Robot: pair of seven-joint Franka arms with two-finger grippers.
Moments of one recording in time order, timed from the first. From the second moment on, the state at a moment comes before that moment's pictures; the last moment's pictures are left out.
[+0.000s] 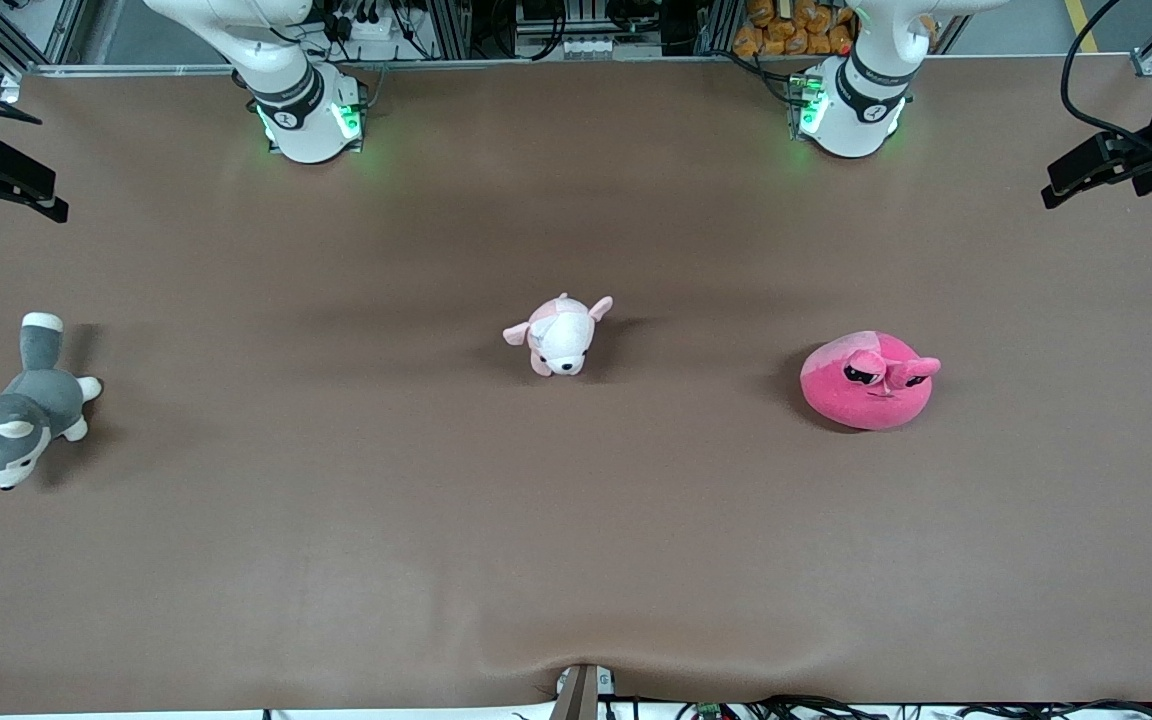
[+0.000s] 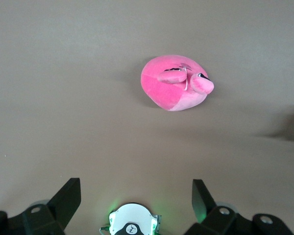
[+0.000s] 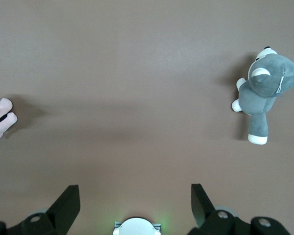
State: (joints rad) left arm -0.01 -0.11 -0.02 -1.61 0.04 1.42 -0.16; right arm -0.10 0.01 0.08 -1.39 0.00 1.31 -0.09
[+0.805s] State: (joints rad) left arm 0.00 -0.05 -0.02 -1.61 0.06 1.43 -0.24; right arm -0.10 0.04 0.08 -1.35 0.00 1.28 -0.09
